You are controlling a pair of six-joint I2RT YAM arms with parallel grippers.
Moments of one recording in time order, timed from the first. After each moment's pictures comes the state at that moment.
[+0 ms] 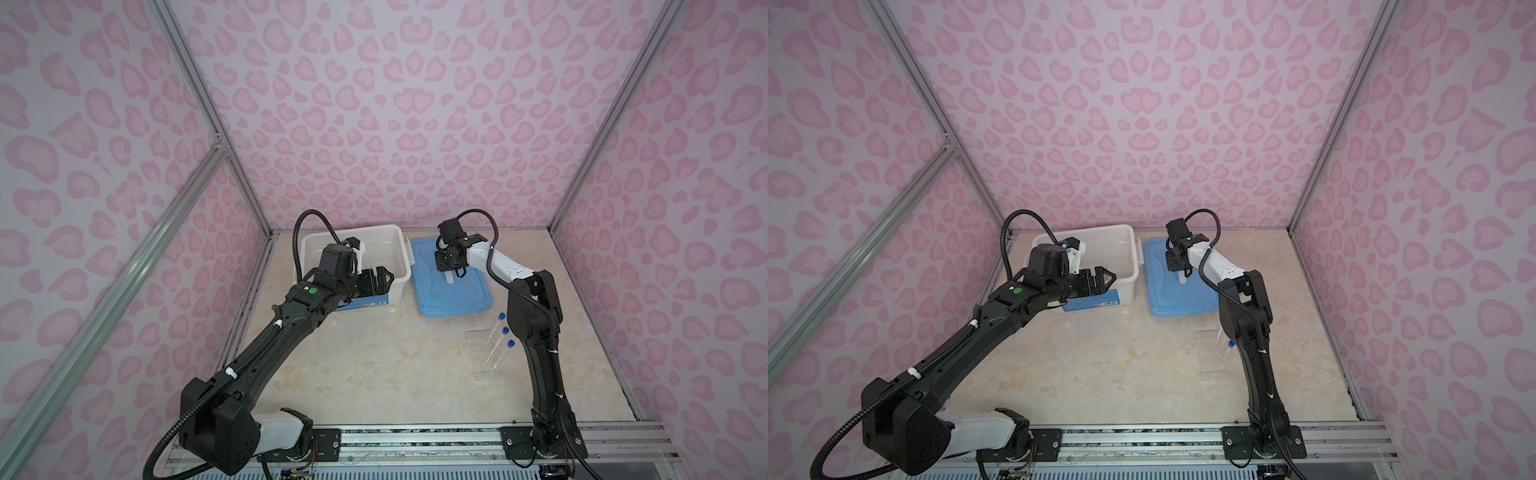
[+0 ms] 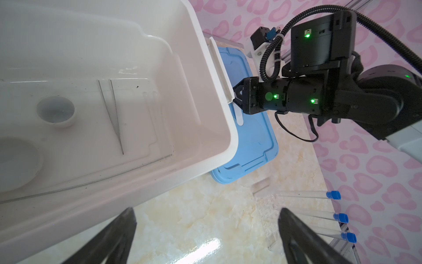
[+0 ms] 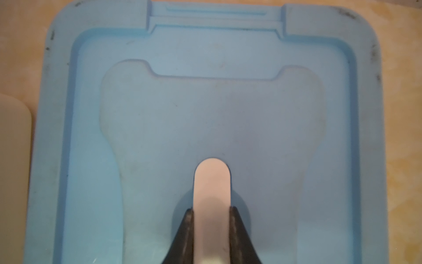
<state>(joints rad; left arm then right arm) -0.42 1.32 1.14 -0.48 0.24 -0.50 0.39 2.26 1.93 -0.71 0.14 0.20</state>
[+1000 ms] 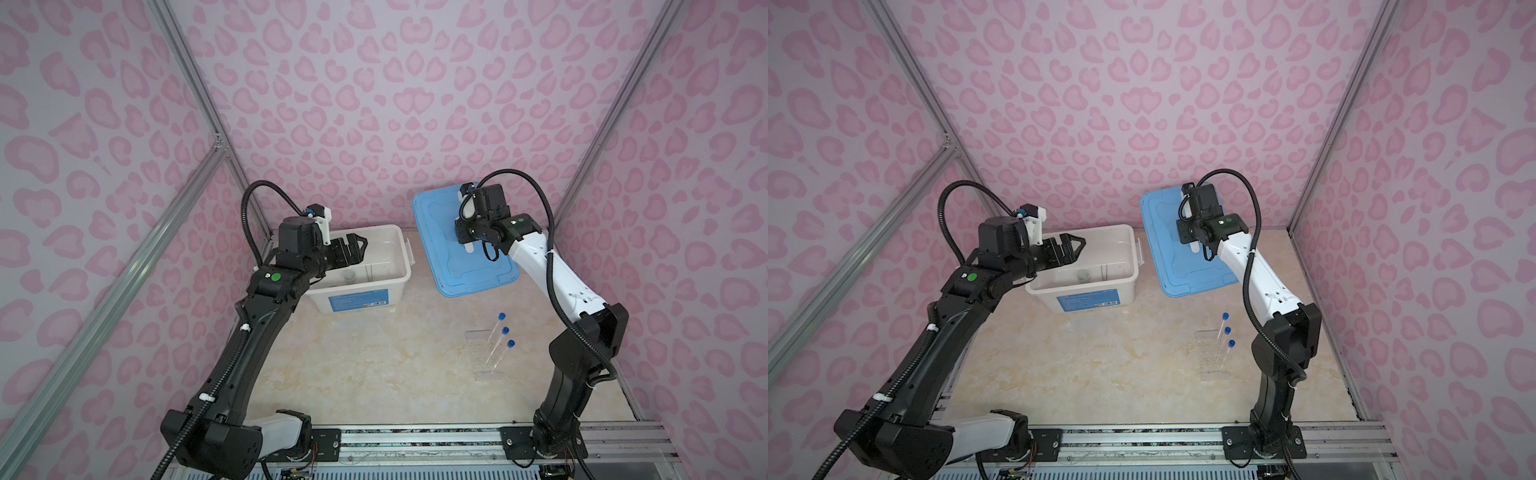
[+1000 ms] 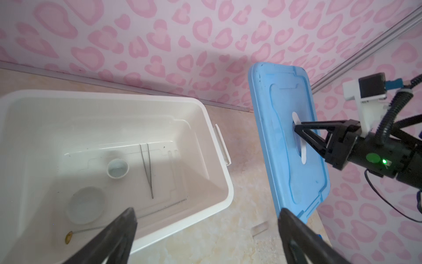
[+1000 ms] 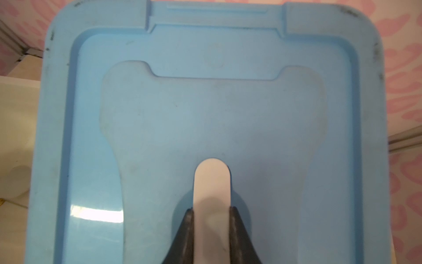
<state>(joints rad) -0.22 1.28 1.43 -0.62 0.23 -0.43 0.41 1.85 1.95 -0.78 0.11 0.03</state>
